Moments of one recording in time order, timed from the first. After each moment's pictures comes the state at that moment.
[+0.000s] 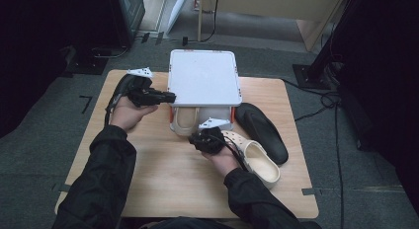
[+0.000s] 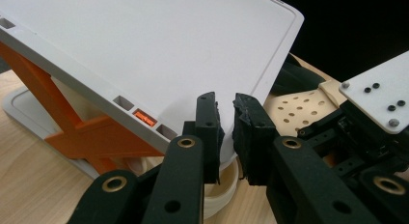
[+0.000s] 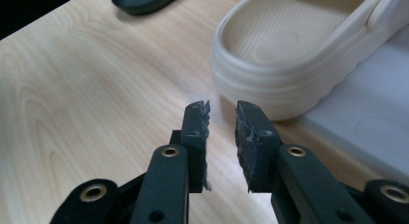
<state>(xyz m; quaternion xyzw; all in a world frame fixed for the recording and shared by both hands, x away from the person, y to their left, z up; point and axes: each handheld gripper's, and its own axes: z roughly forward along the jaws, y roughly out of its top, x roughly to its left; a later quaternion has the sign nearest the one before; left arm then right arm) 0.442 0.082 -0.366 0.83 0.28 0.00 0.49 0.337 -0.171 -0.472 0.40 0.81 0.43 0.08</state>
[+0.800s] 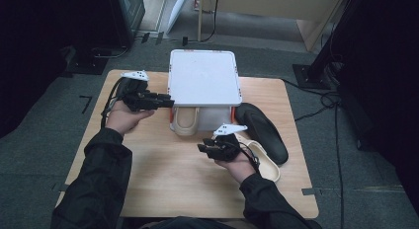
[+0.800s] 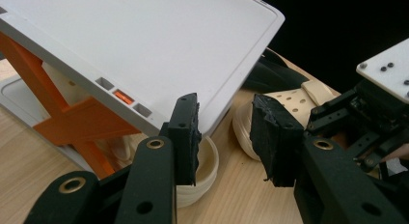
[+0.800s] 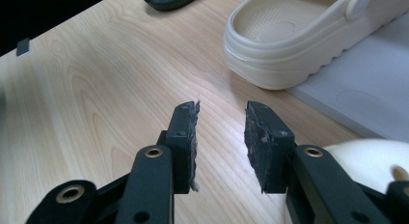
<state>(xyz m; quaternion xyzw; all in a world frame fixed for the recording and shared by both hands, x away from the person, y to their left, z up) 0.420 0.091 -0.359 0.82 0.29 -0.01 0.49 0.307 -0.213 -0.454 0.37 0.81 0.45 0.07</state>
